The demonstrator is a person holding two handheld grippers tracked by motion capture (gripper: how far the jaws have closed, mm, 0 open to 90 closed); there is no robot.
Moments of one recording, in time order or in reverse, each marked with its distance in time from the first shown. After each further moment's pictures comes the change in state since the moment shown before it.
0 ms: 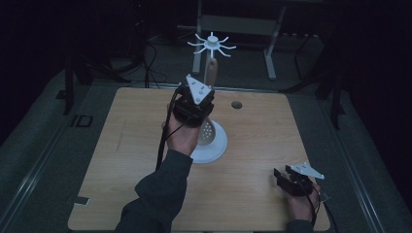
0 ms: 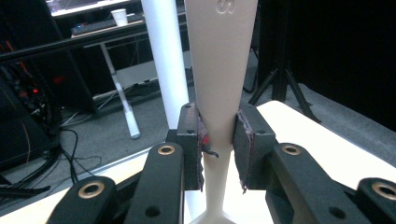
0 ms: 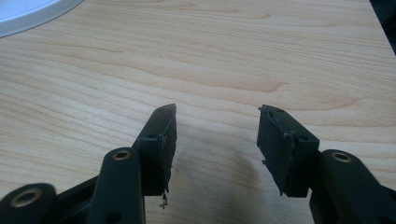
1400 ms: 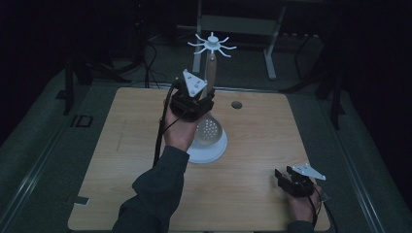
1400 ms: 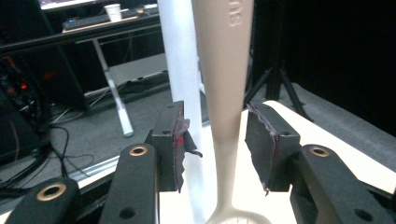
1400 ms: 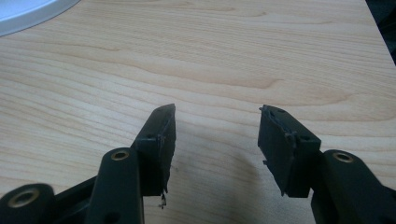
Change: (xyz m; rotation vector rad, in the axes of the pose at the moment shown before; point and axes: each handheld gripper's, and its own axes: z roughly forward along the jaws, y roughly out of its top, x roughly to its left) left arm 0.013 0.001 0.006 0.007 -0.044 -0.013; right arm -0.002 -0.002 -0.002 0.001 -0.004 0.008
